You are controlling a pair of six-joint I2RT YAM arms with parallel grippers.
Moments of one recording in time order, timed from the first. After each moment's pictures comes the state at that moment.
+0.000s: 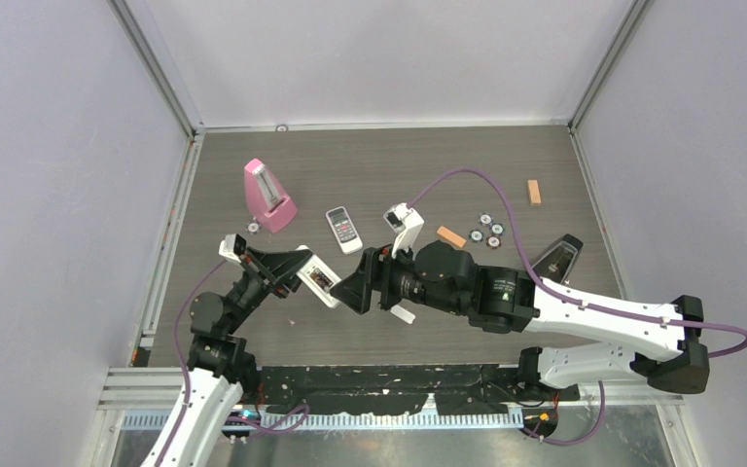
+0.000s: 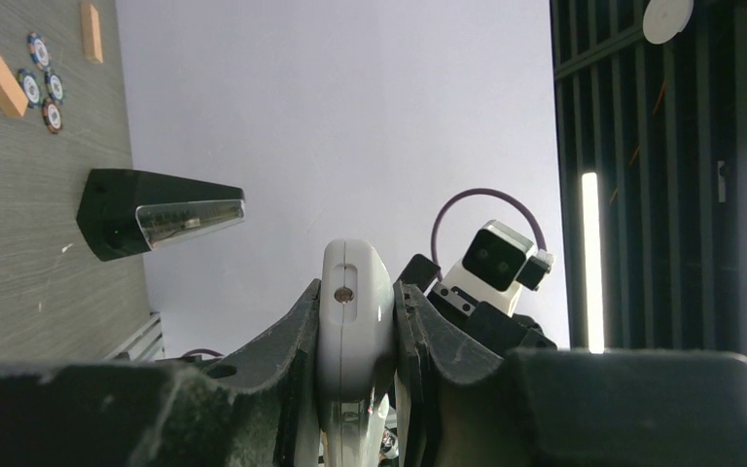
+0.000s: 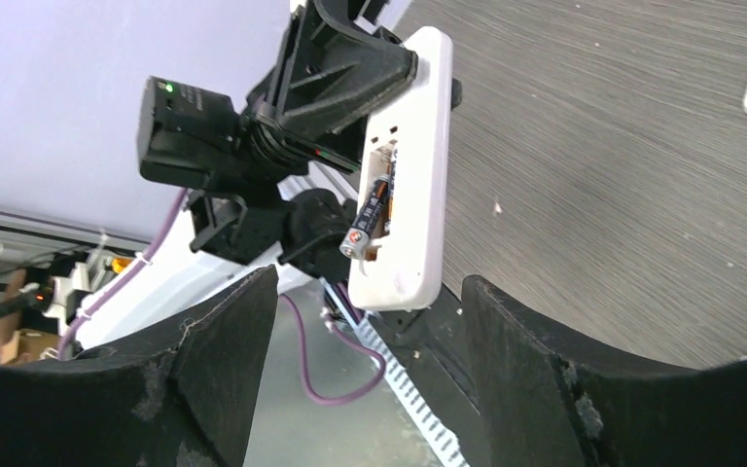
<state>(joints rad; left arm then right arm) -0.22 0.29 0.13 0.42 0.51 -1.81 1.29 1.12 1.11 -0.28 0.20 0.77</state>
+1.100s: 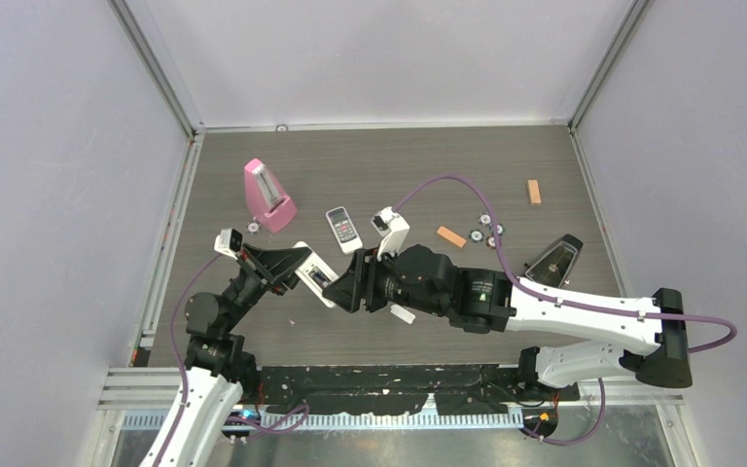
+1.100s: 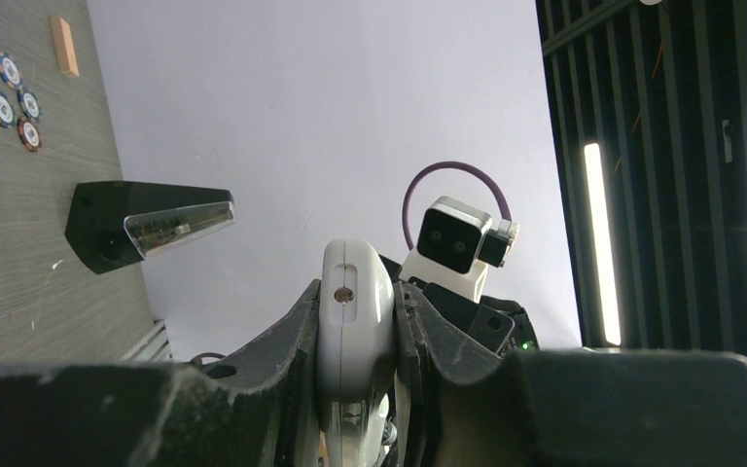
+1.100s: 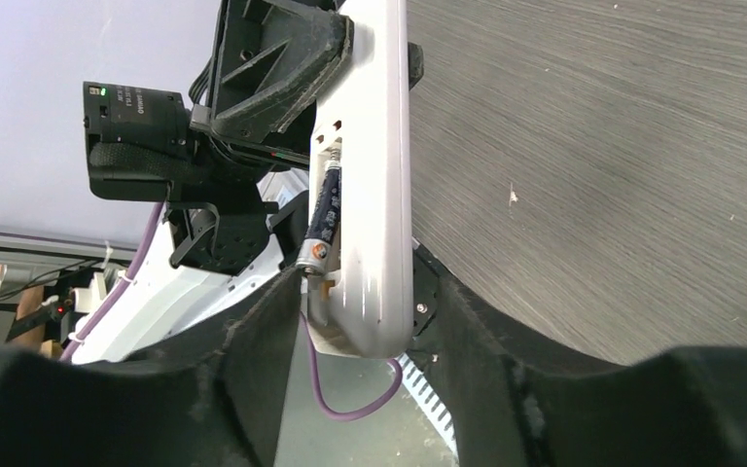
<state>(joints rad) -0.22 0.31 0.18 0.45 0.52 -1.78 1.29 1.21 1.09 -0.19 0.20 0.87</state>
